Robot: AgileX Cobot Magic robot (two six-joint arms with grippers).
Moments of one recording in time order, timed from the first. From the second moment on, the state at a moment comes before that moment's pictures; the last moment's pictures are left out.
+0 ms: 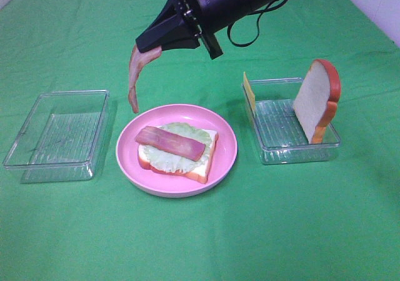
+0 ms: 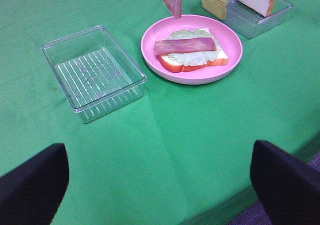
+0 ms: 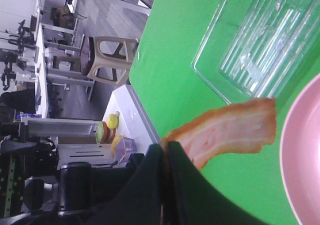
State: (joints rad) left arm -0.58 0.00 -0.50 0.05 1.06 -0.08; right arm 0.41 2.11 -1.68 1.20 1.14 -0.54
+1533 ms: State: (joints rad) left arm -0.58 0.00 -0.50 0.05 1.06 -0.08; right arm 0.46 2.26 -1.76 0.47 0.97 -0.15
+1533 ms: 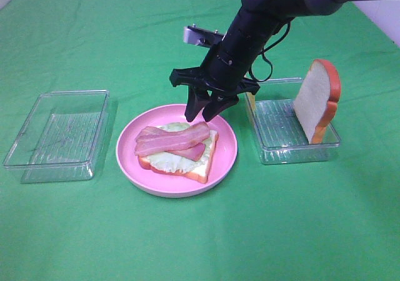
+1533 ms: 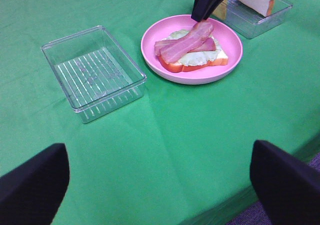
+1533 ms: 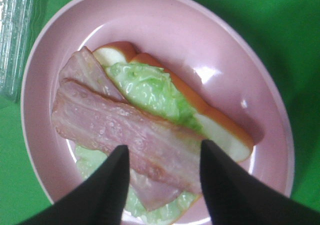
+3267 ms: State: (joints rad) left arm -0.58 0.00 -0.50 0.05 1.05 -0.08; right arm 0.43 2.37 -2.07 -0.06 1.17 0.12
